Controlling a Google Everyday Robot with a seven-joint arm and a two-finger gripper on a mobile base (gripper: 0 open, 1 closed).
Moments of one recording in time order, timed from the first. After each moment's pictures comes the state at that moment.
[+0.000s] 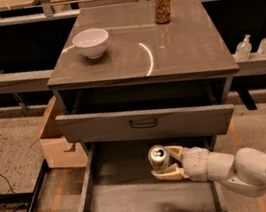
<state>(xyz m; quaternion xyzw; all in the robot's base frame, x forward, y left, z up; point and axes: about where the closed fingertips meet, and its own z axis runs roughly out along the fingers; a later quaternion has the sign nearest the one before) 0.506 -0.071 0.618 -0.45 0.63 0.27 0.58</state>
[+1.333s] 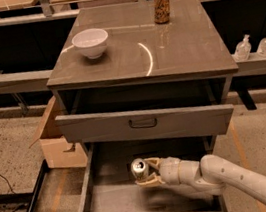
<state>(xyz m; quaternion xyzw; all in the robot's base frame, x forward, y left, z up) 0.553 -0.006 0.487 -0.47 0.62 0.30 0.55</state>
